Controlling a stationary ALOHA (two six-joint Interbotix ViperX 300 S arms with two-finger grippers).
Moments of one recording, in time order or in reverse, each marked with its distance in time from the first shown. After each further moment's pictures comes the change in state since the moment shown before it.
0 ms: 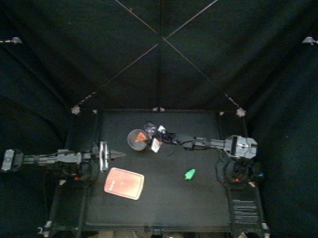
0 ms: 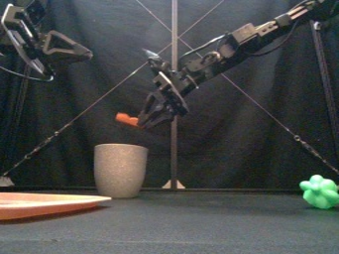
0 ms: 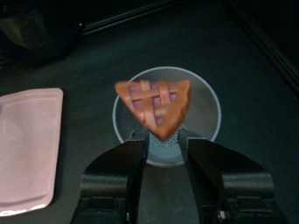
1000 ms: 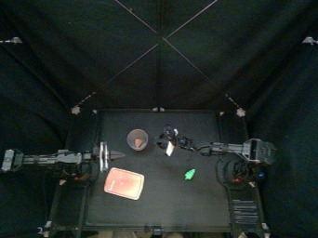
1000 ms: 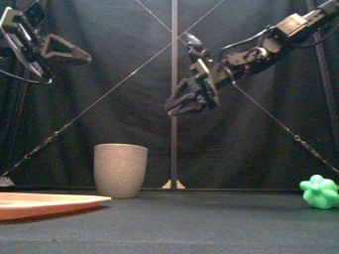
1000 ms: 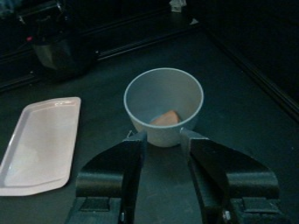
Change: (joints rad) left arm 0.002 0.000 0.015 -0.002 0.000 0.000; right arm 0.032 -0.330 0.466 0.025 -0.387 -0.003
